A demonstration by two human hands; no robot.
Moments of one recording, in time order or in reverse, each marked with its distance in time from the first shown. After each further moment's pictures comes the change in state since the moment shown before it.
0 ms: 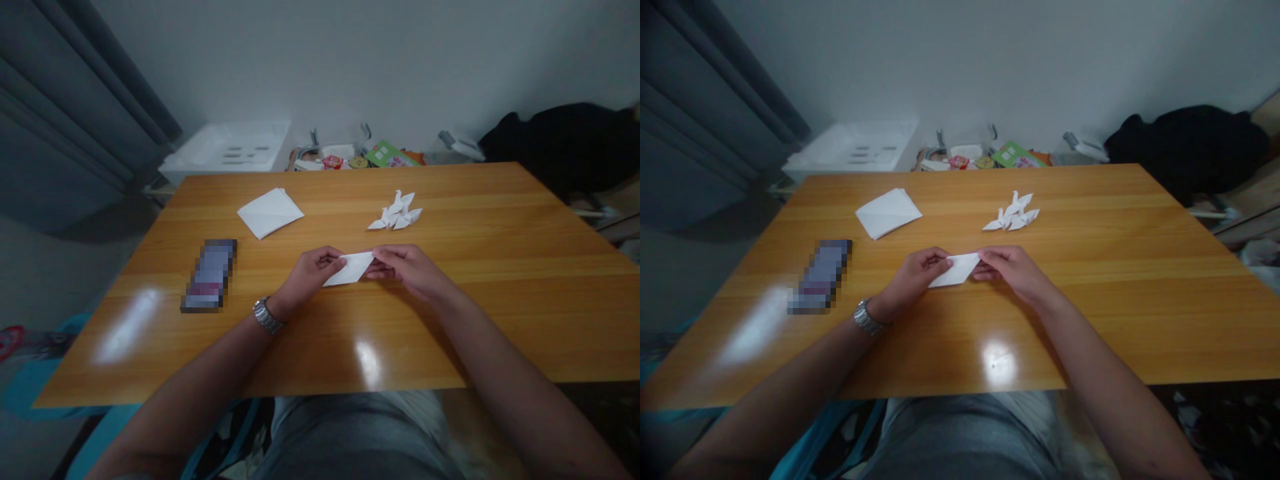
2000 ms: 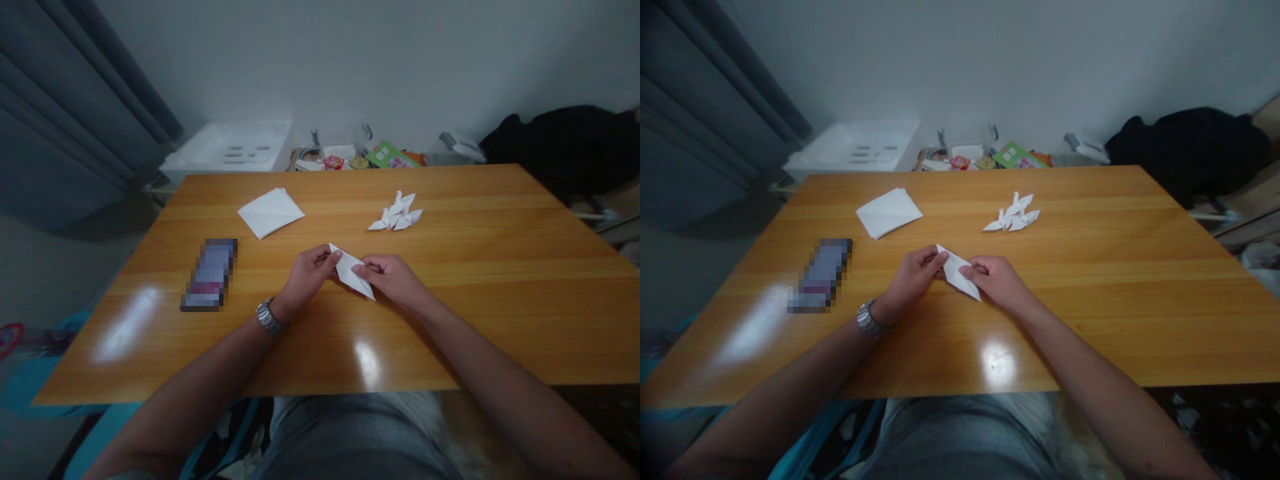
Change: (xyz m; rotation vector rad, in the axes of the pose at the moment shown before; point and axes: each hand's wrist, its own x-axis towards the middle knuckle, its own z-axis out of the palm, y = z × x) left_hand 0.001 -0.003 0.008 -0.105 0.107 -0.026; right_hand 0.001 0.015 0.017 -0.598 -0.044 -0.115
